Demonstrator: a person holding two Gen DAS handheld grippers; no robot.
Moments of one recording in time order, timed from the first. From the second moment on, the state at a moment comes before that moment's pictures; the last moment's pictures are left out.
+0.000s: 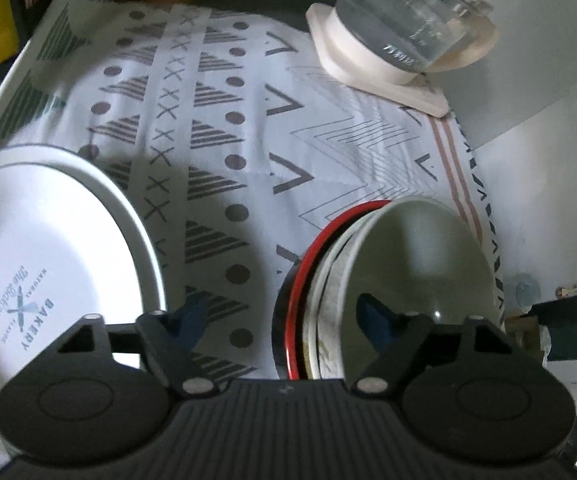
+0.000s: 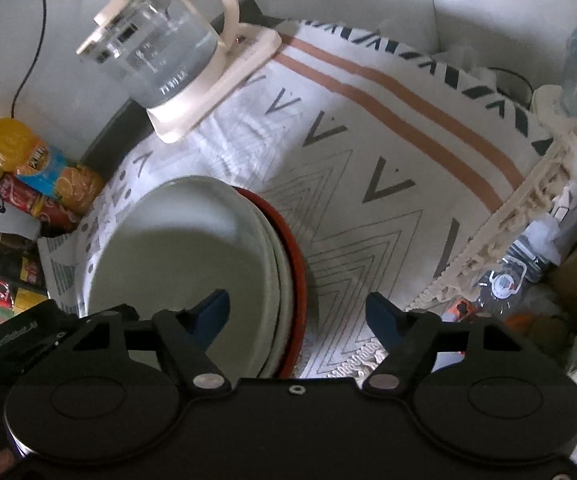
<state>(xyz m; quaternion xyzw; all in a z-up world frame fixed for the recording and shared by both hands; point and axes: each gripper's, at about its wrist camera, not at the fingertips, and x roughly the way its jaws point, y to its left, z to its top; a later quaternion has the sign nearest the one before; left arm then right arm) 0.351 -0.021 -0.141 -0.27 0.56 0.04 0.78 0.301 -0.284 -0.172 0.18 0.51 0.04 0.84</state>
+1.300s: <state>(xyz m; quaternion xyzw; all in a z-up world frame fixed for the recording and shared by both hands) 0.339 -0.012 -0.115 -0.27 0.54 0.00 0.79 0.300 -0.259 -0.155 0.16 0.50 0.09 0.85</state>
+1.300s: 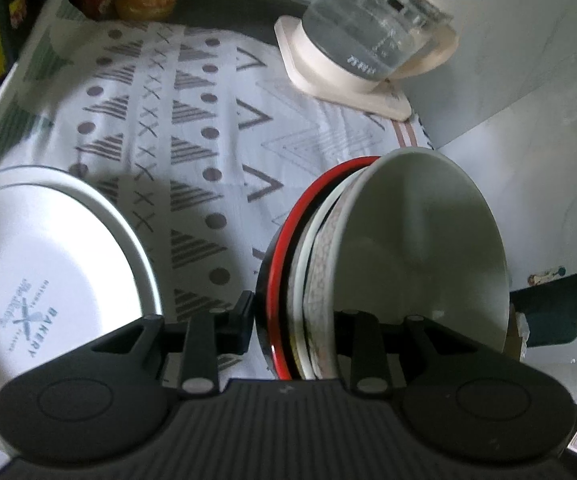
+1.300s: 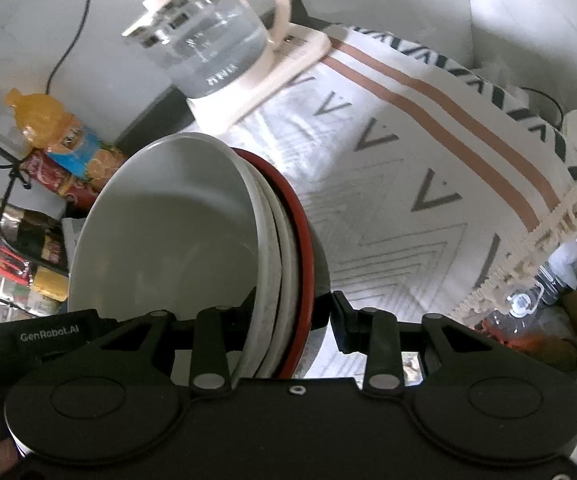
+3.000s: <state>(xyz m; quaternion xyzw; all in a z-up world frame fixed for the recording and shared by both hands) 0.216 0.140 -0.106 -0.36 0.49 0.19 0.77 0.272 -0.082 -0.164 0.04 0.54 0.26 0.80</state>
